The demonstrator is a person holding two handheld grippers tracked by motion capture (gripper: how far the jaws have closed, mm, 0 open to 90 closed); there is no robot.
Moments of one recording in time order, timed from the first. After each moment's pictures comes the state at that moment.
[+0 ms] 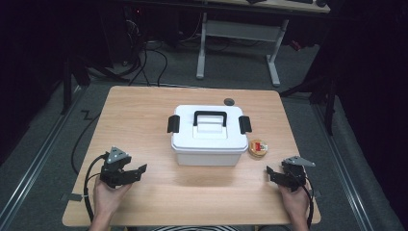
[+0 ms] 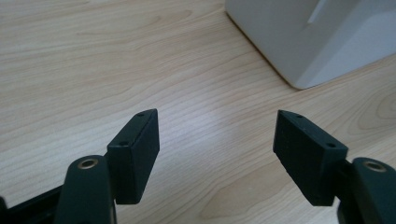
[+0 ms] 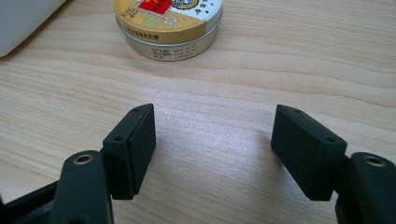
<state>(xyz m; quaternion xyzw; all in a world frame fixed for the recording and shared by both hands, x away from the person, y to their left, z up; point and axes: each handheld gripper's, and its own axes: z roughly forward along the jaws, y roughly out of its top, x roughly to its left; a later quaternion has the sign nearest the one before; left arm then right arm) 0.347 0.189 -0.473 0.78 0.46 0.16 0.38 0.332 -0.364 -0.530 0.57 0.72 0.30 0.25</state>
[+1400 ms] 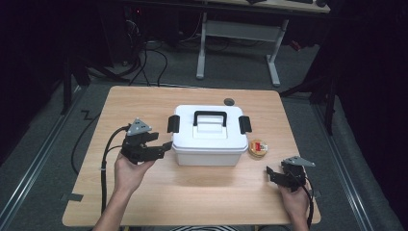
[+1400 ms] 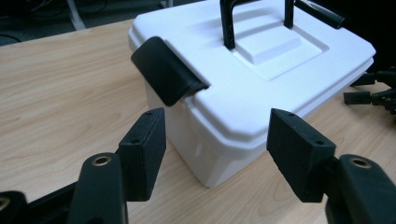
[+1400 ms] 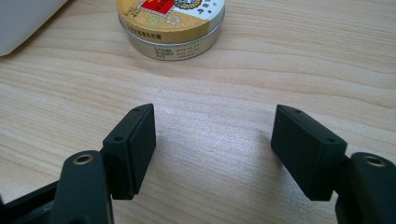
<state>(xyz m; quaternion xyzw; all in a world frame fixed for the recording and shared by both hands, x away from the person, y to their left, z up) 0.375 0.120 -0.386 0.79 0.39 0.14 0.45 0.332 -0.364 -0.530 0.56 0.73 0.30 0.25</state>
